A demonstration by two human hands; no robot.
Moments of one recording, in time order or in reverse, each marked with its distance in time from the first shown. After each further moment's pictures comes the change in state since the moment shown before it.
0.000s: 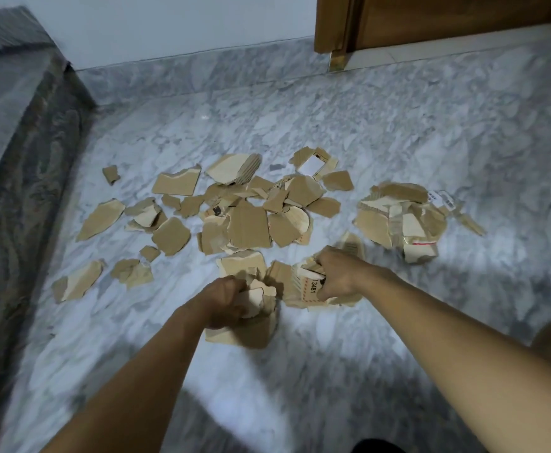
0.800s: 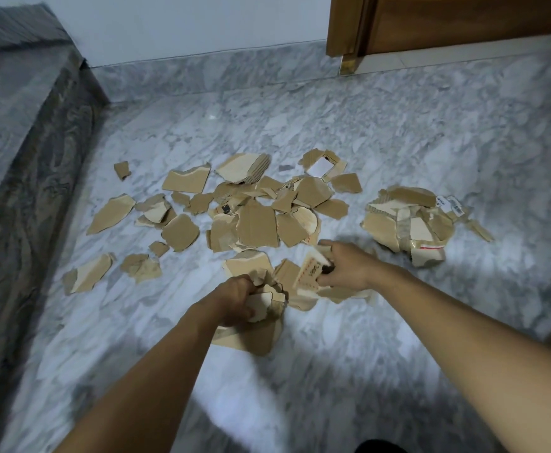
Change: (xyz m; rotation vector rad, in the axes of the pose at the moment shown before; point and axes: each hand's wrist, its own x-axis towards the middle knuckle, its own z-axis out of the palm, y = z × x) left_hand 0.005 0.003 0.008 -0.102 -0.022 -0.023; right_hand 0.008 0.009 -0.002 0.316 0.078 -0.129
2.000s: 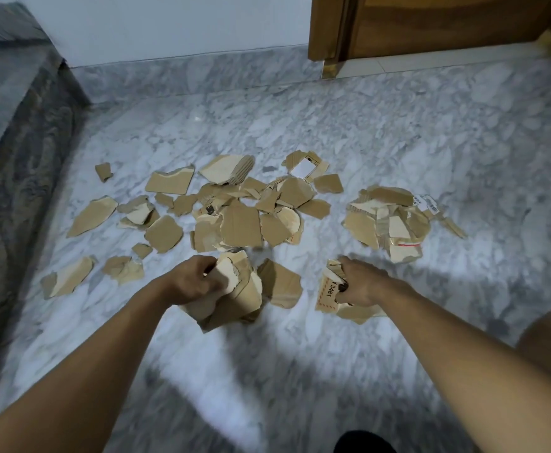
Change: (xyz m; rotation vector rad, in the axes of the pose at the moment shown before) left_hand -0.028 -0.011 -0.056 -0.243 0.114 0.016; right_hand -0.025 0.059 0.006 -0.361 -0.035 0.334
